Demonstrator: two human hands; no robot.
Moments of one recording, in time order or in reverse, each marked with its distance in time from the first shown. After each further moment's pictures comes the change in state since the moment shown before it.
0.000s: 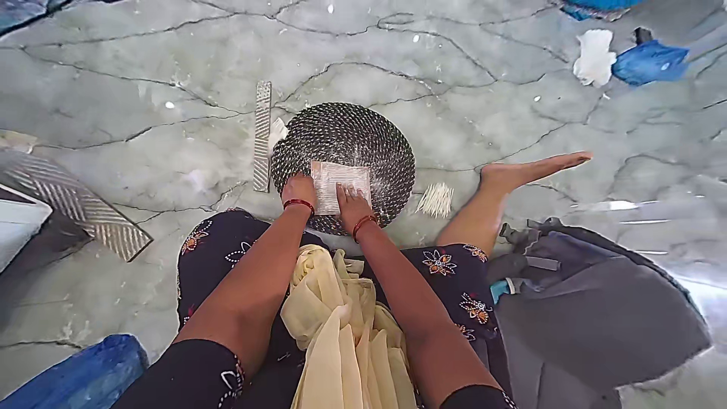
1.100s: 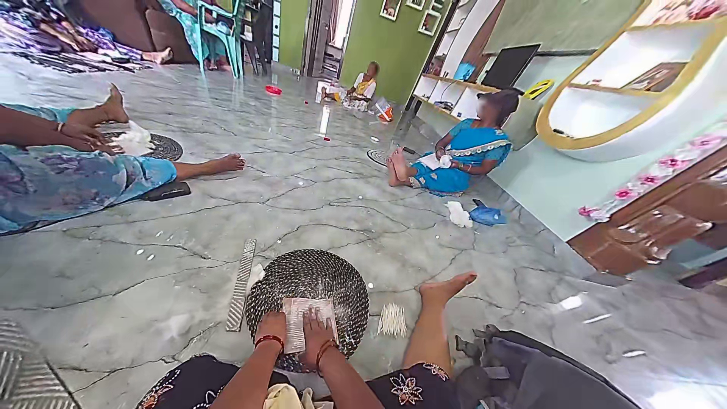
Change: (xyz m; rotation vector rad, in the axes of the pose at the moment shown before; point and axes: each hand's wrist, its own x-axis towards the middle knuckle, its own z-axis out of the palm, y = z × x) left_hand -0.005 -0.001 0.002 0.047 -0.060 0.060; right_hand -0.010 -0.018 -0.016 0.056 -0.048 0.097
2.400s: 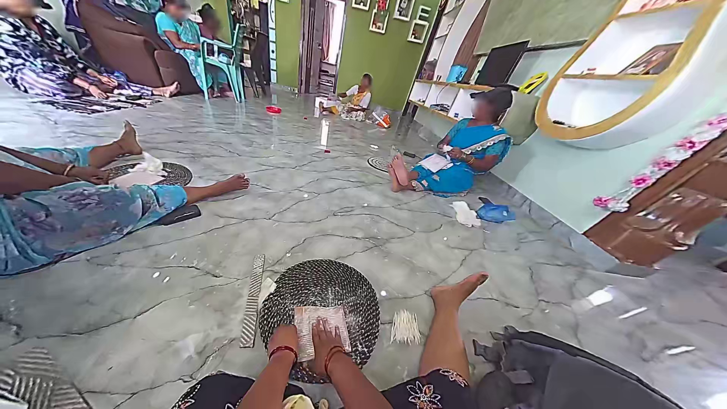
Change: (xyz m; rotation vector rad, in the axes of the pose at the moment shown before) left_hand 0.005 0.005 -0.005 0.028 -0.012 -0.100; right_hand 0.023 -0.001 0.006 -0.013 -0.005 -0.013
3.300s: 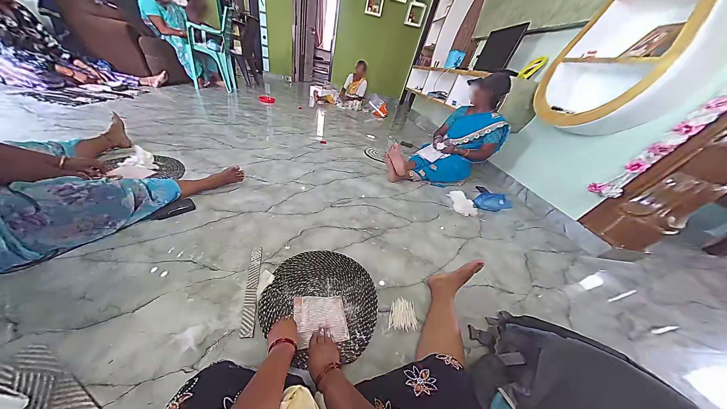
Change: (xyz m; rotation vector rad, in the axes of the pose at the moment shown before) left_hand -0.006 0.000 0.003 -0.002 -0.022 -0.025; right_hand -0.027 -0.029 0.027 0.141 0.082 0.170
